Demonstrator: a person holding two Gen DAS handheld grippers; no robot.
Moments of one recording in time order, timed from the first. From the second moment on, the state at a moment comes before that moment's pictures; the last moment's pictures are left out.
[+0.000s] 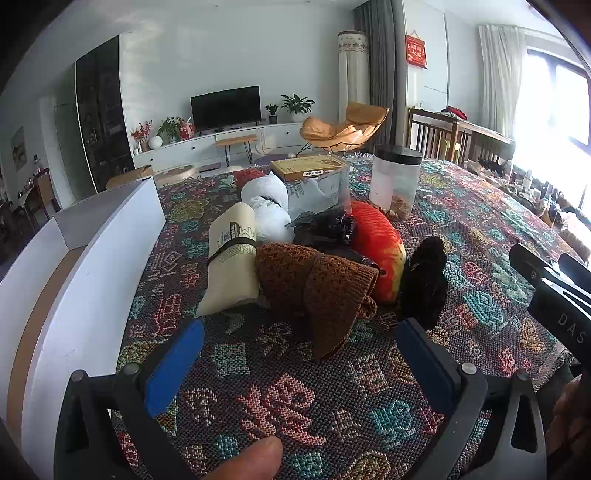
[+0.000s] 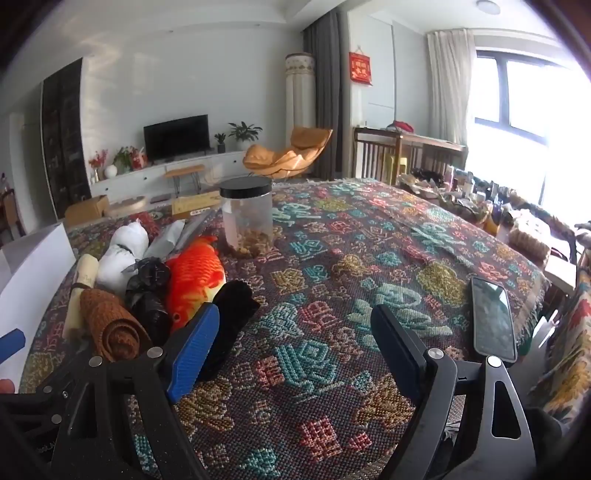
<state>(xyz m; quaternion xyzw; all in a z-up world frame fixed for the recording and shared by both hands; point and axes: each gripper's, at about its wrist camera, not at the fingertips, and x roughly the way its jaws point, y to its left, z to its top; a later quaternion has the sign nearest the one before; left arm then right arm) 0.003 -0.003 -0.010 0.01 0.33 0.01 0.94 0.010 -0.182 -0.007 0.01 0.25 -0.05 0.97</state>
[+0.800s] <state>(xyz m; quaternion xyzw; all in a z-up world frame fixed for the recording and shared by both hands) 0.005 -0.004 -0.017 0.01 0.35 0.01 0.94 0.011 -0.179 -0.008 0.01 0.25 -0.04 0.97</state>
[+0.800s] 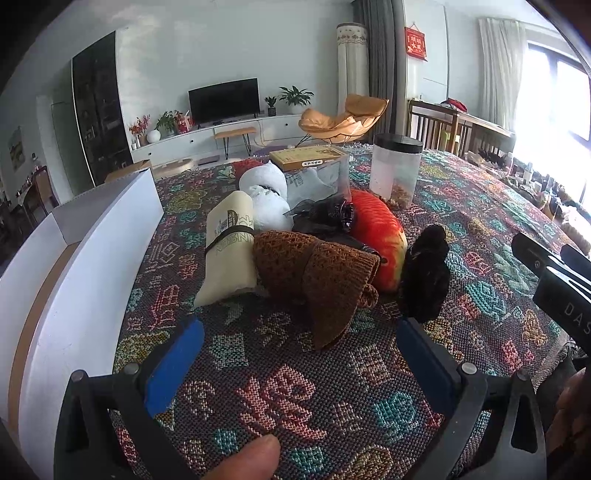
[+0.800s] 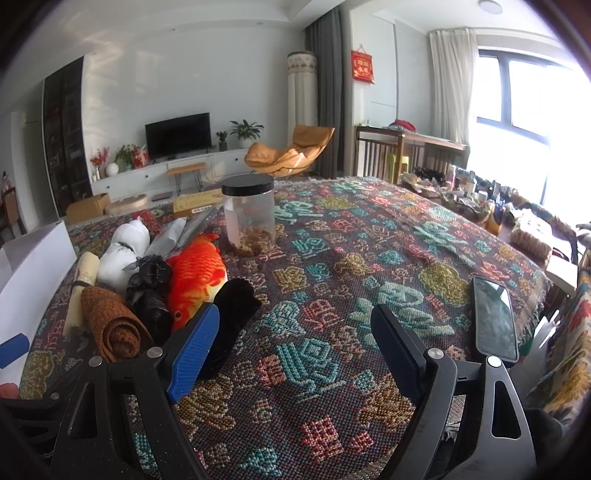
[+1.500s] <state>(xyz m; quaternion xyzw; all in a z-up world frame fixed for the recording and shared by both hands) 0.005 -0.006 -0.022 0.02 0.36 0.01 0.93 0.011 -0.179 -0.009 0.01 0.26 -0.04 0.97</state>
